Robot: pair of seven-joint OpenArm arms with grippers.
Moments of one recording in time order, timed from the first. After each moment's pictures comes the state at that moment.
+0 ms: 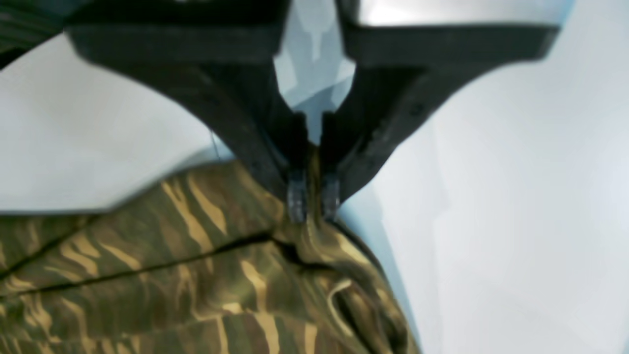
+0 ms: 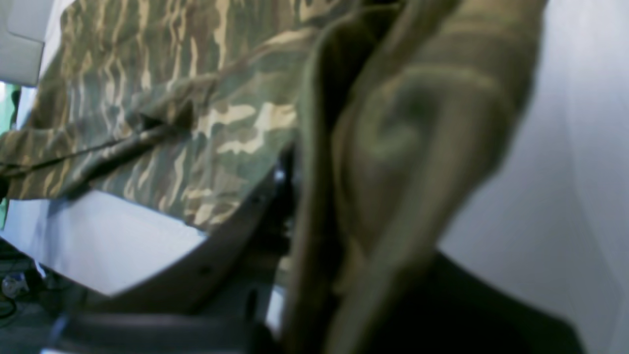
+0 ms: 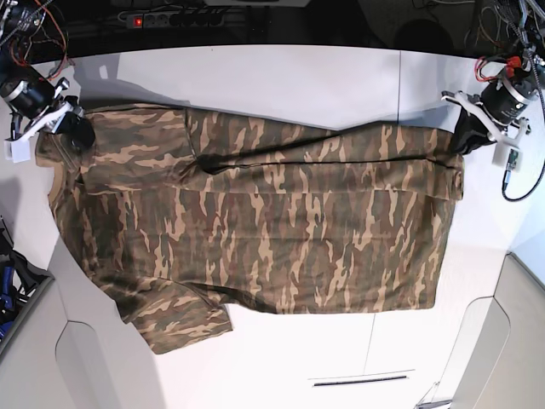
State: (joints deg) left arm 28.4 -22.0 -30.7 103.6 -35.3 -32.5 38.6; right arm -18.1 13.4 35.0 93.0 53.6 32.2 -62.0
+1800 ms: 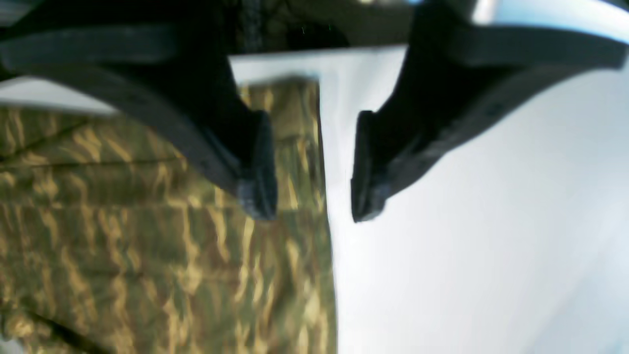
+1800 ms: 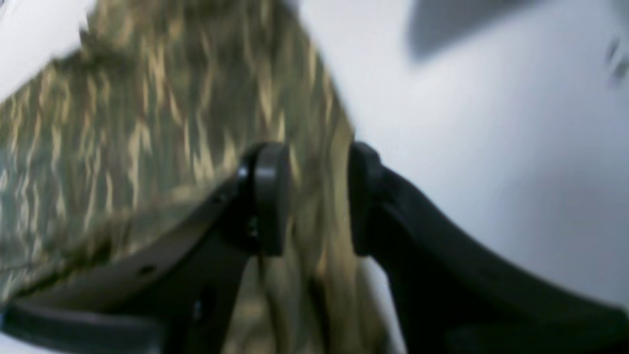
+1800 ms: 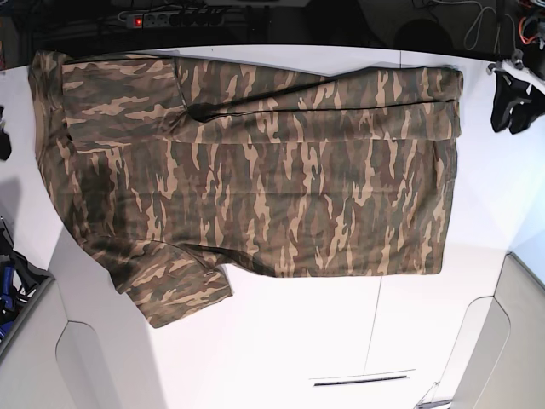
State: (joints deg) left arm 35.9 -16.0 -51.9 110.7 -52.2 -35.8 44.3; right arm -16.4 22.4 51.0 93.8 53.5 32.5 -61.7
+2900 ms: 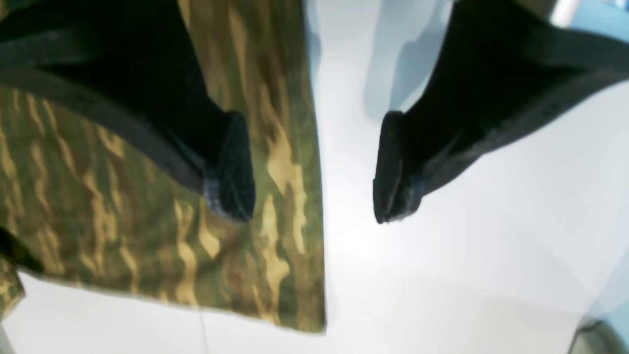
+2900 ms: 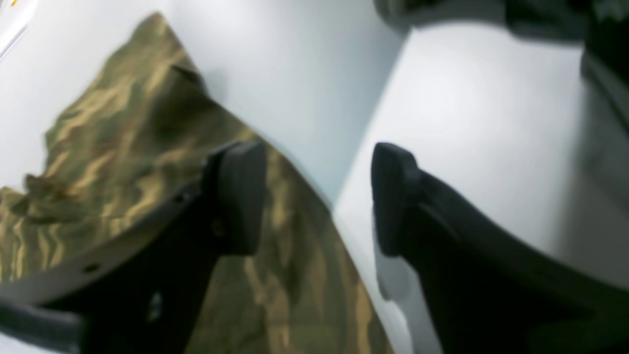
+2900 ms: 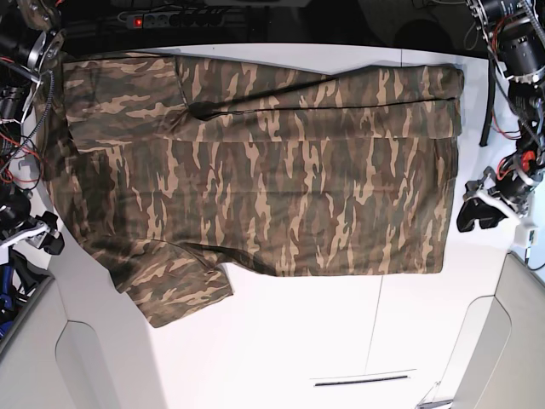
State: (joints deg) left arm -6.0 -26.9 -25.6 65.7 -34.3 -31.3 35.5; right arm 19.1 22.8 26.9 51.9 27.9 30.0 -39.3
